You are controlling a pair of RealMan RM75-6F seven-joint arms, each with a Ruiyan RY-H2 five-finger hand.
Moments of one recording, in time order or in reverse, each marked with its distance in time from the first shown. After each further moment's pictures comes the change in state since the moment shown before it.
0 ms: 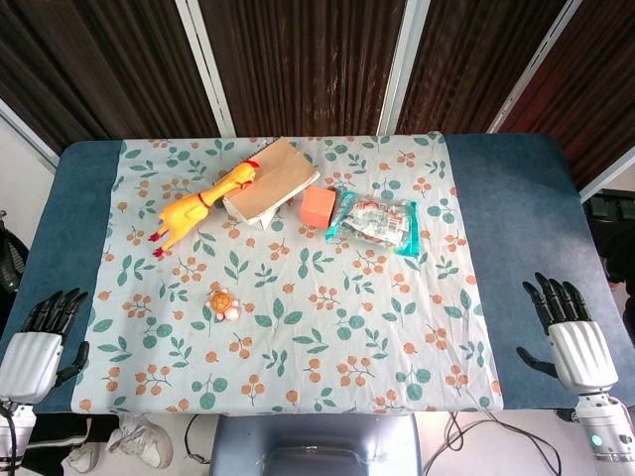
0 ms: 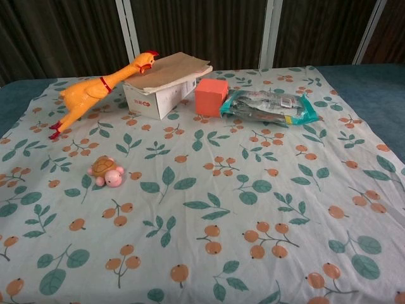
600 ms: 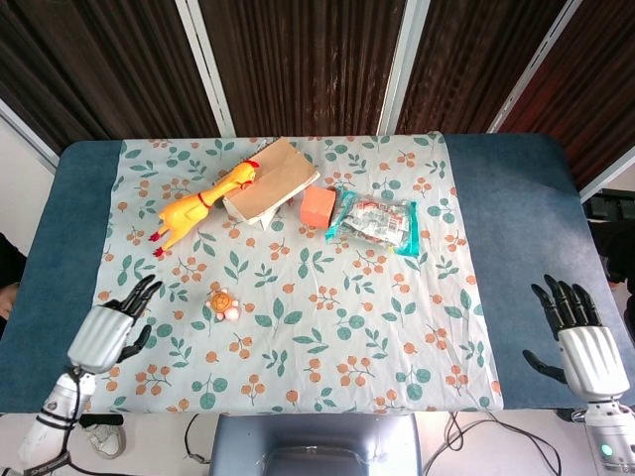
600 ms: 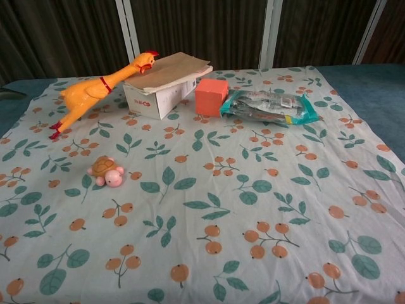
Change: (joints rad) left arm -0.192 -0.186 -0.022 0.189 0.121 -0.135 -0.023; right arm -0.028 0.022 -0.008 -0.013 -0.028 0.053 0.017
